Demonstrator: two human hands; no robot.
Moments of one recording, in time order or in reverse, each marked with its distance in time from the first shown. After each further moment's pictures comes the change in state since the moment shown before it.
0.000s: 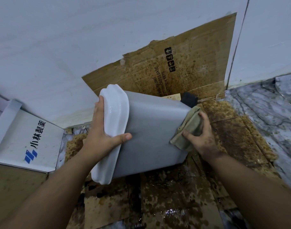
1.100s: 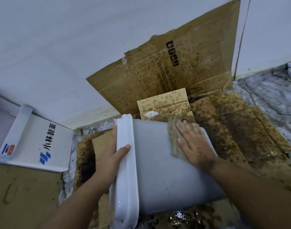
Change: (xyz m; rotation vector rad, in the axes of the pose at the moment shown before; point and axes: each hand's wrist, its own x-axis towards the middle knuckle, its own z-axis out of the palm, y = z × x) left_hand -0.046 -0.033 0.026 -0.296 -0.094 -0.349; right_hand -0.034 0.011 0.034 -0.677 -0.358 -0.173
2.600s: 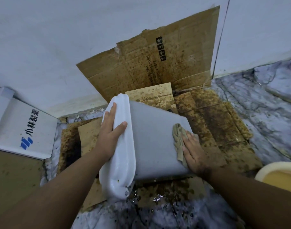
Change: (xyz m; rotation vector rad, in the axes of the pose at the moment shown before) left_hand -0.014 0.012 0.022 0.039 -0.002 0.176; right_hand -0.100 0.032 0.004 0.093 0.064 0.011
